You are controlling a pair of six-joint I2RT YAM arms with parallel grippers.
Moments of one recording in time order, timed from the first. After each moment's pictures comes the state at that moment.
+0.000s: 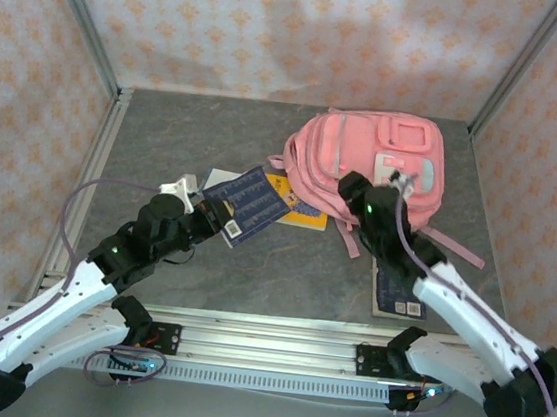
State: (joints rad) left arm -0.61 0.73 0.67 -0.36 -0.03 -1.07; right arm 0.61 1.06 0.90 -0.30 0.37 0.97
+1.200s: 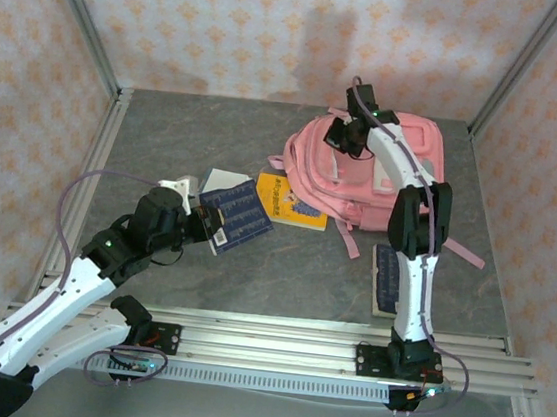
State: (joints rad) left arm -0.52 0.75 0.72 -0.55 0.06 -0.83; right arm 0.29 2.22 2.05 -0.83 -0.17 0.58
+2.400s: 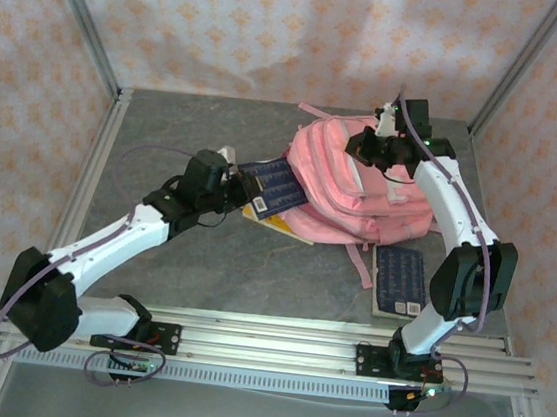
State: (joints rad) left arm -0.49 1.29 0.90 -0.16 0.18 -1.03; right arm 0.20 1.66 1.54 -0.68 -0.55 0.52
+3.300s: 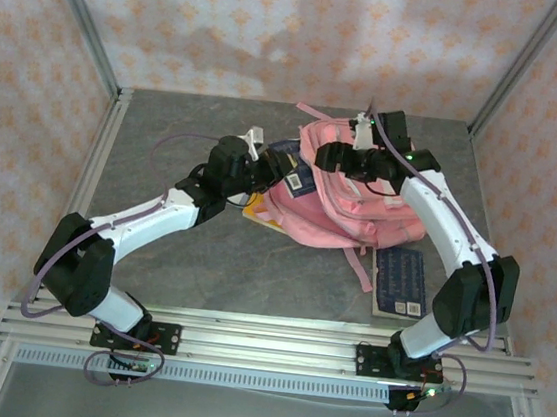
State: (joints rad) left arm -0.54 1.48 1.02 0.19 0.26 -1.17; right arm 0.35 1.57 1.46 -0.70 -0.43 0.38
